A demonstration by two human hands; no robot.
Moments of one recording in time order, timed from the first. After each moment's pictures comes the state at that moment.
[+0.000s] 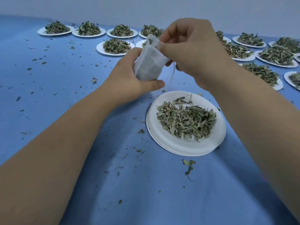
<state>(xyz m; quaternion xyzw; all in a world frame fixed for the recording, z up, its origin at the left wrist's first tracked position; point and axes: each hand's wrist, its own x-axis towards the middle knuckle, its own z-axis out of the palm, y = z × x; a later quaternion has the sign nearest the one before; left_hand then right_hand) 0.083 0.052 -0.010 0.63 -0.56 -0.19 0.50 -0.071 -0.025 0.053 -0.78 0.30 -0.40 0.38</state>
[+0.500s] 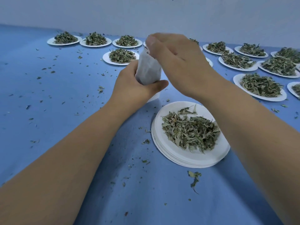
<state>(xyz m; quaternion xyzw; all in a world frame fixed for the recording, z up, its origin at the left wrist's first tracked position) 0.078 0.043 -0.017 0.65 -0.47 -0.14 0.58 -0.051 -0.016 0.054 -0.90 0.23 -0.33 0.19</state>
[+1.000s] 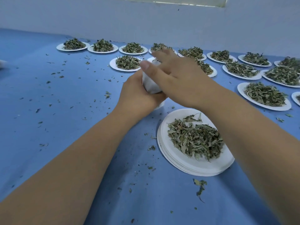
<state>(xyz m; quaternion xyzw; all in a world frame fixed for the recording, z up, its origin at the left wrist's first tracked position) 0.076 0.045 -0.007 0.68 -0.50 -0.12 0.53 -0.045 -0.012 0.054 -0.92 0.27 -0.22 0.17</state>
